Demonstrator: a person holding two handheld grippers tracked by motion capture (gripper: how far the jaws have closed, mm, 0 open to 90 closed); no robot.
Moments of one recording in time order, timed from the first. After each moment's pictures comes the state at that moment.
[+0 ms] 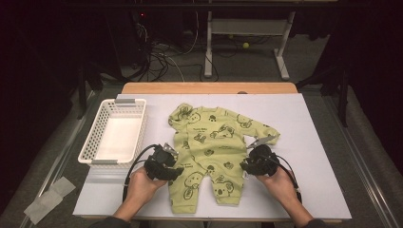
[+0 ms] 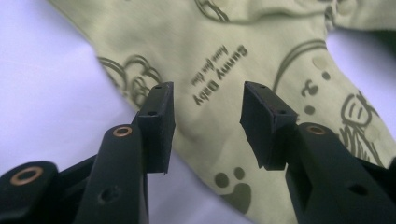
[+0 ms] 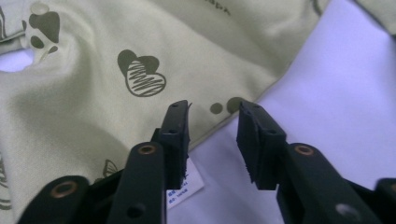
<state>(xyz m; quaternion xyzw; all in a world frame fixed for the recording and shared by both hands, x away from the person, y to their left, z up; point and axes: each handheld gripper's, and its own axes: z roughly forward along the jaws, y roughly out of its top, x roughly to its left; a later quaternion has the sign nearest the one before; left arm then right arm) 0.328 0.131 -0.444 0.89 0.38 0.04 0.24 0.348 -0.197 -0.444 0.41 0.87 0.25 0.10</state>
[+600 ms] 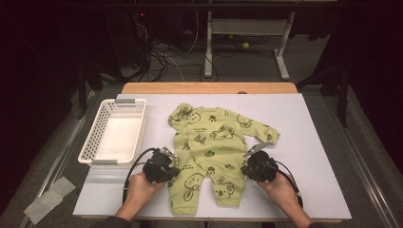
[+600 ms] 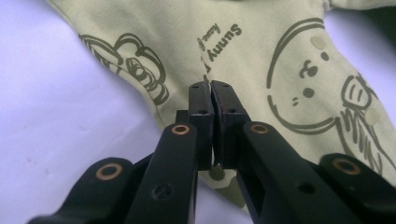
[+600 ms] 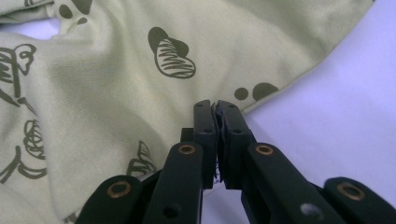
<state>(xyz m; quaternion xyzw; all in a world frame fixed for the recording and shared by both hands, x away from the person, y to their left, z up) 0.325 0.142 -0.452 0.89 0.38 0.01 0.26 0.331 -0.192 -0.446 0.38 0.89 0.24 0.09</state>
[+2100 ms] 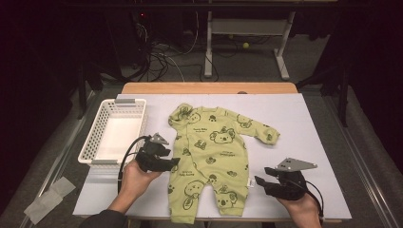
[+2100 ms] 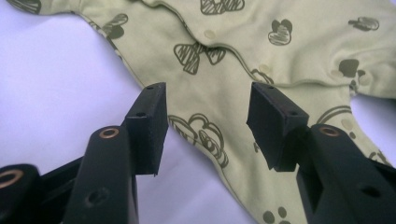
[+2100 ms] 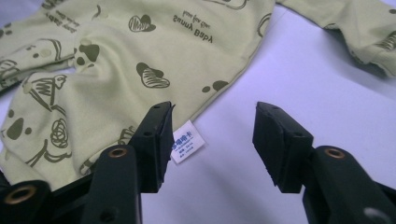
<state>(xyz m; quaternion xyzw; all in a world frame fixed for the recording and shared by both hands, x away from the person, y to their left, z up) 0.339 0.154 -0.416 0.86 0.39 0.07 0.31 0.272 -0.251 -0.434 0.41 0.82 0.37 0.15</state>
